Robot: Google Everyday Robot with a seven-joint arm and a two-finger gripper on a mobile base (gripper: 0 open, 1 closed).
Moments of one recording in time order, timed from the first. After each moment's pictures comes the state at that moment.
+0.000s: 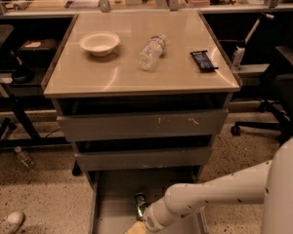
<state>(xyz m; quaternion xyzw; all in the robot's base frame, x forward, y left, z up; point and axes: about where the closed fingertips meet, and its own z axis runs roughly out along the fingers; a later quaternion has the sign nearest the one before) 0.355 0.031 0.388 -0.31 0.90 0.31 0.06</state>
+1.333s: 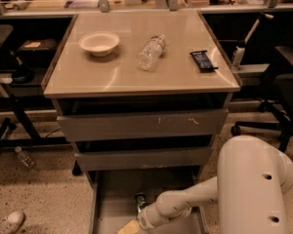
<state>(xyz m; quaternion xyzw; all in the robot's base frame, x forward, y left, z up) 0.394 0.060 0.256 -0.26 0.91 0.33 0.07</state>
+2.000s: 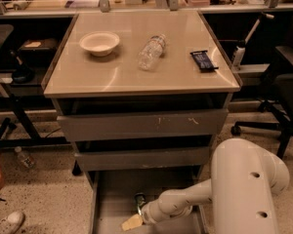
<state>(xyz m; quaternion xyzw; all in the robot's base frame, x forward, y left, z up) 0.431 0.046 0.224 -0.24 0.92 0.31 0.10</state>
